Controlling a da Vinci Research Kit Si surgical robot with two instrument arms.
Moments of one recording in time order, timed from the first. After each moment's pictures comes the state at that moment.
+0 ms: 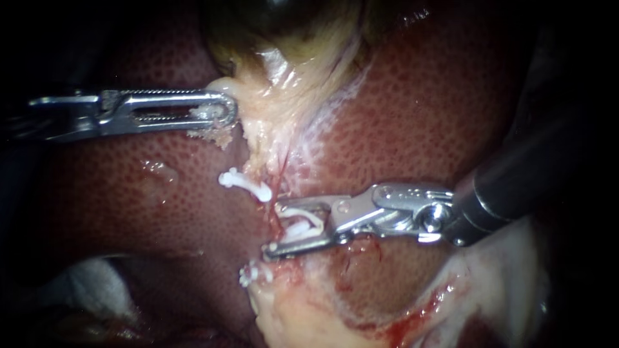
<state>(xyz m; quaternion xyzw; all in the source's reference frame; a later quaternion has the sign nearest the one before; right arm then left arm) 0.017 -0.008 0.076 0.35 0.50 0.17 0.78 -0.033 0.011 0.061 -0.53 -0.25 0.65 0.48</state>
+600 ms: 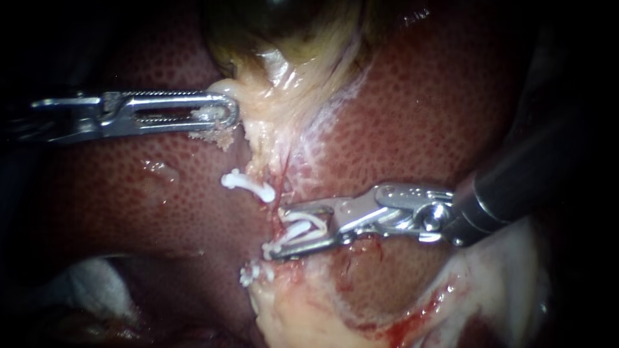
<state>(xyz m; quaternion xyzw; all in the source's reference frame) 0.015 -0.007 0.078 0.35 0.49 0.18 0.77 -0.033 0.011 0.061 -0.53 -0.25 0.65 0.48</state>
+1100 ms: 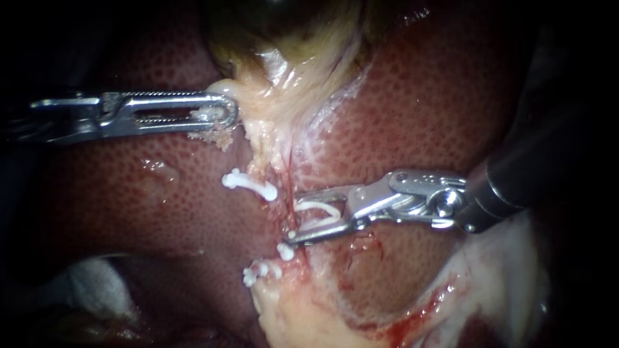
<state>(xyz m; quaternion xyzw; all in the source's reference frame) 0.015 -0.006 0.079 0.34 0.49 0.21 0.78 -0.033 0.010 0.061 -0.53 -0.25 0.65 0.48</state>
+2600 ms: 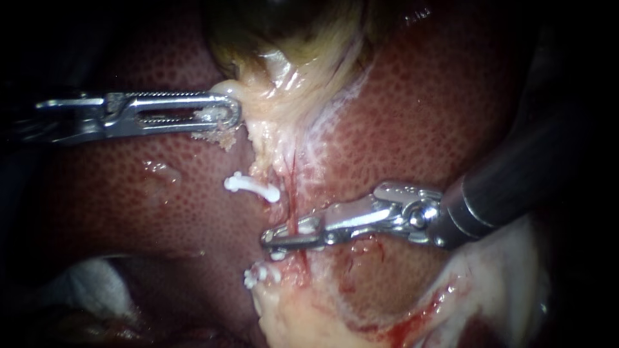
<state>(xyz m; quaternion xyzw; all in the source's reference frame) 0.016 -0.008 0.079 0.45 0.44 0.28 0.72 -0.034 0.011 0.061 -0.53 -0.25 0.65 0.48</state>
